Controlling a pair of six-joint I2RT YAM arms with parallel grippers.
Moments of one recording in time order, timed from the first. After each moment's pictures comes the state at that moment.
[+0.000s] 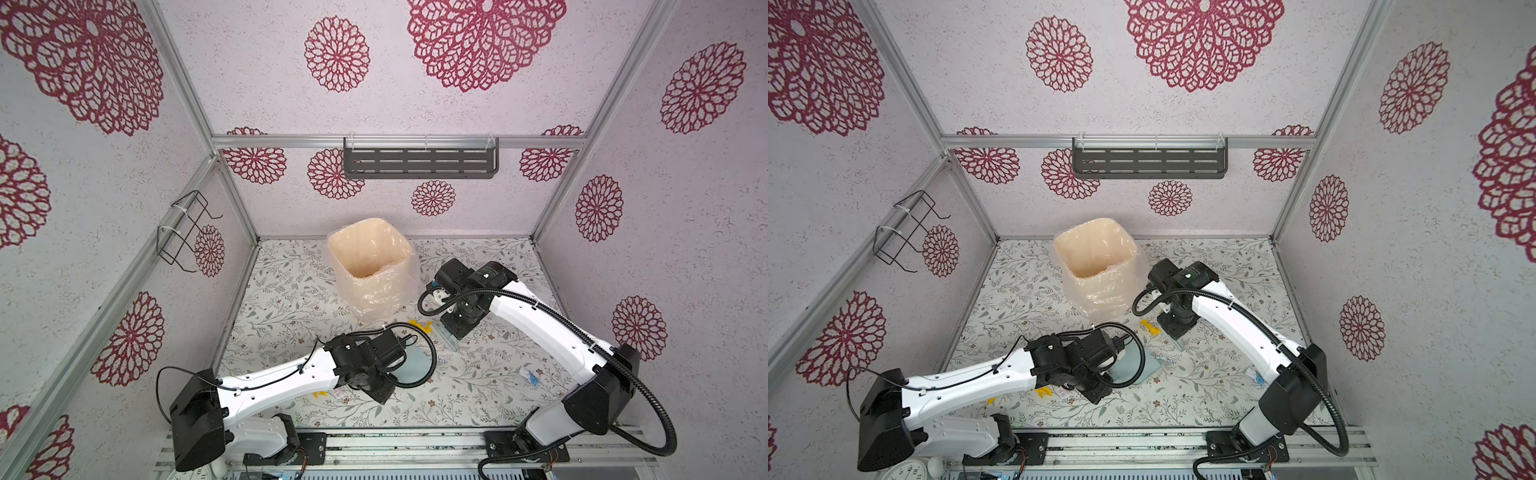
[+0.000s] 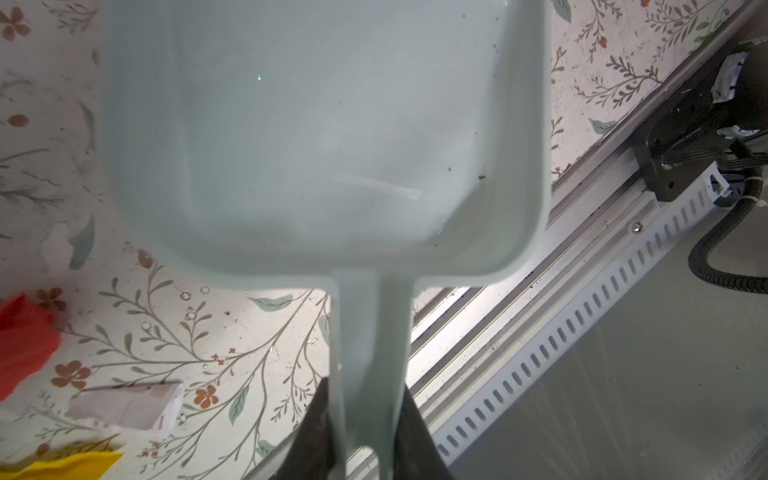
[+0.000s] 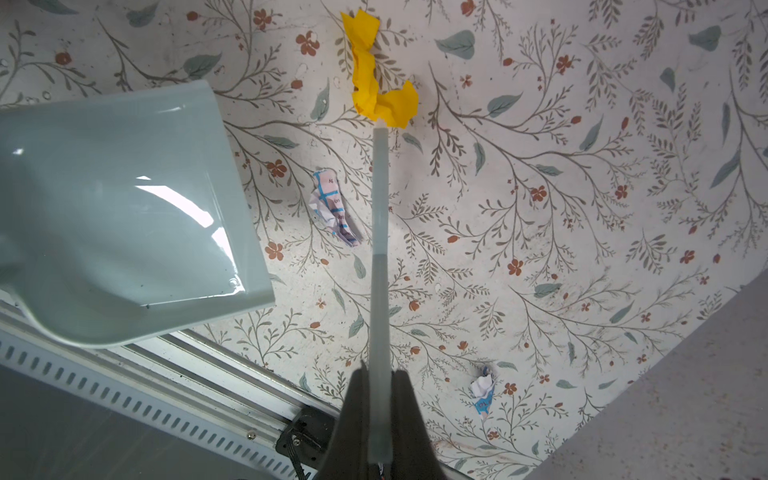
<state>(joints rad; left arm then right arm) -1.09 1.32 0.97 -0.90 0.12 -0.44 0.70 1.55 1.54 -1.41 0.09 0.00</state>
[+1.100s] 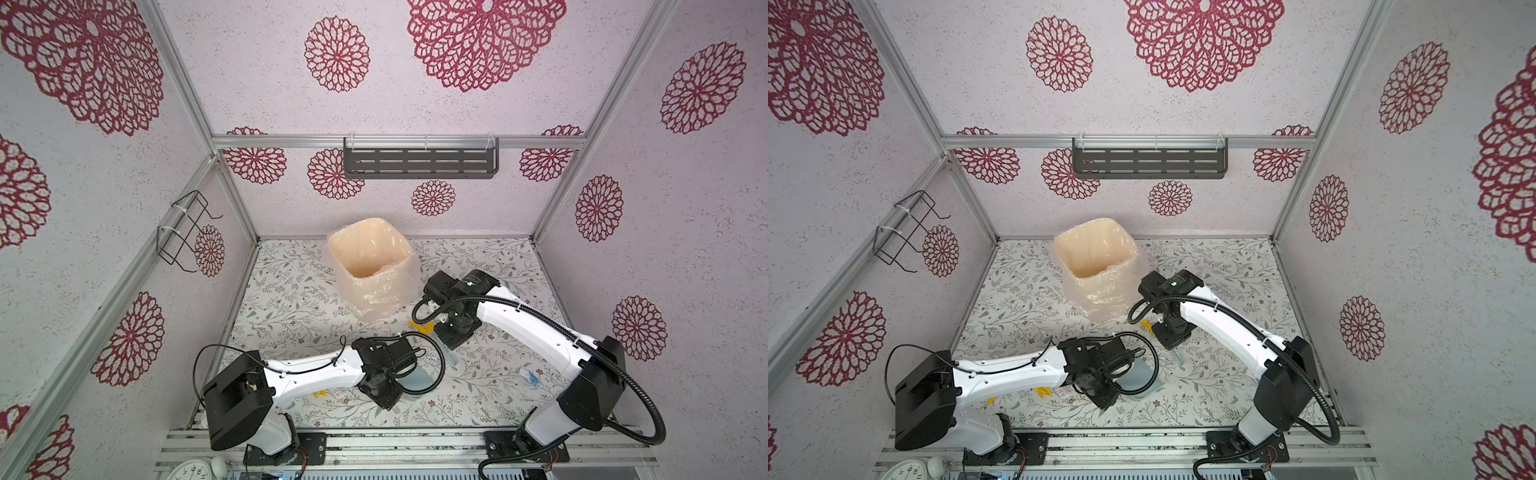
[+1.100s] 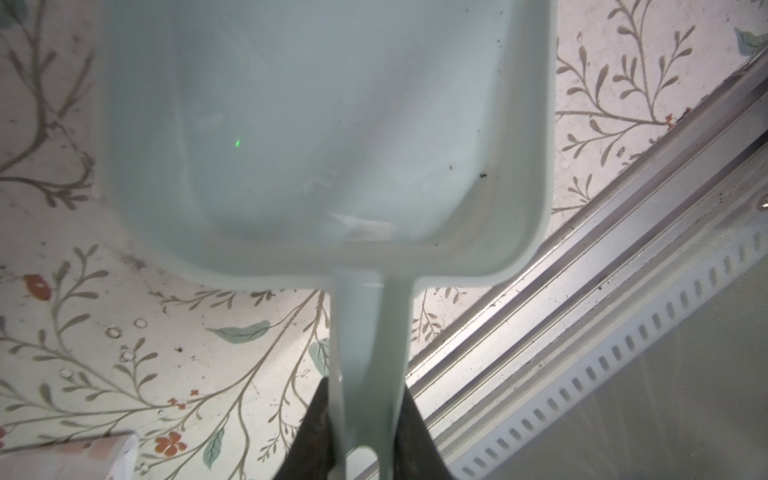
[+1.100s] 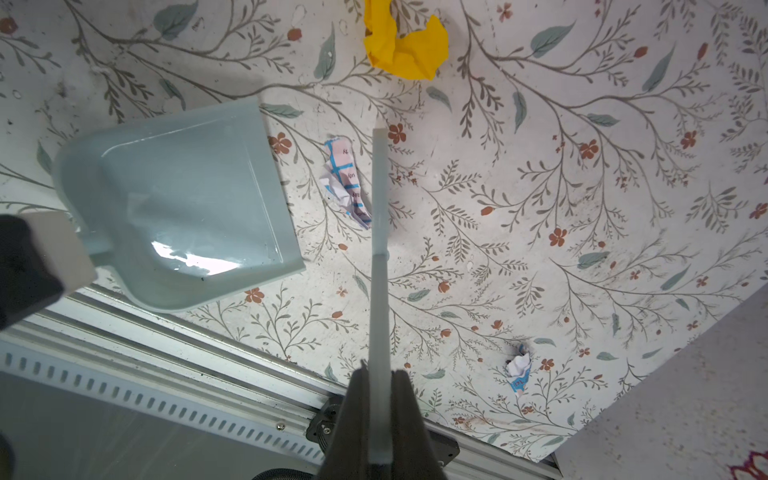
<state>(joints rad) -1.10 1.52 0.95 -0.84 0.16 -0.39 0.78 1.58 1.48 -1.41 0.09 0.13</state>
